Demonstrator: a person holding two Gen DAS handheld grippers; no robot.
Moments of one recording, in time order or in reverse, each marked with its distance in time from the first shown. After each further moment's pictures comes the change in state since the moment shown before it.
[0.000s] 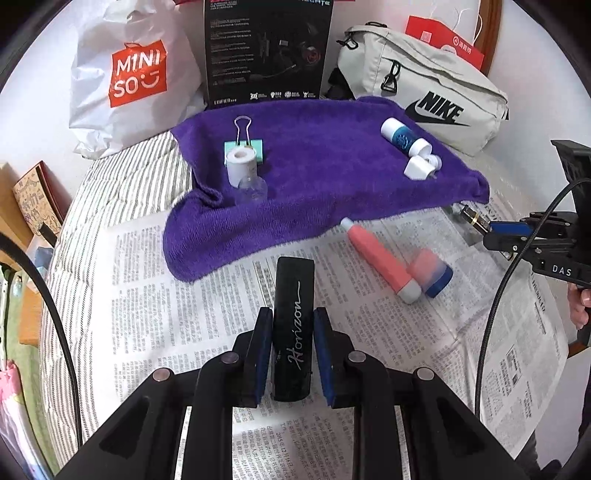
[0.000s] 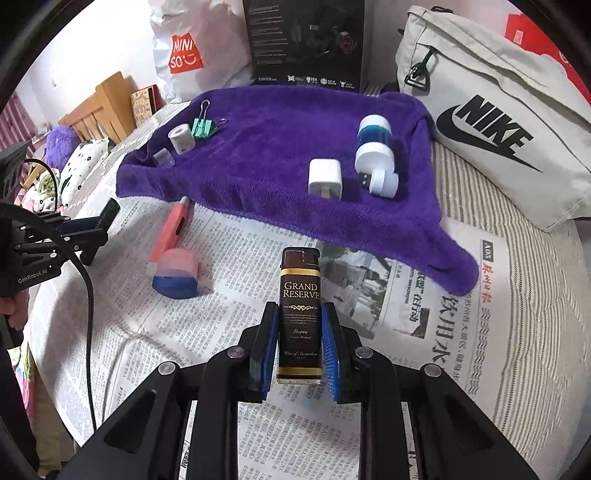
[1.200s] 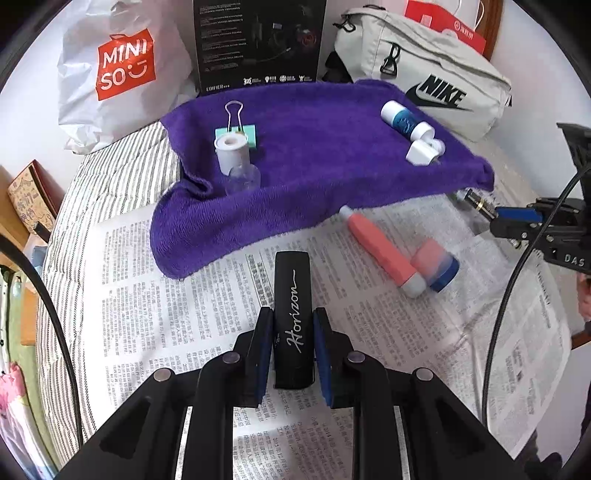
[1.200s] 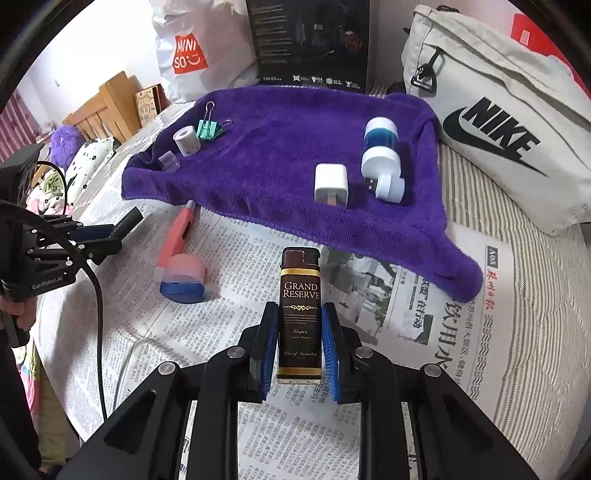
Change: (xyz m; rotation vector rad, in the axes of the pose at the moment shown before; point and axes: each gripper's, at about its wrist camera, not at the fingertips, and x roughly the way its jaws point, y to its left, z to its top) left arm 0.016 -0.003 0.000 0.016 0.052 0.004; right arm -0.001 0.000 0.006 -0.006 0.014 0.027
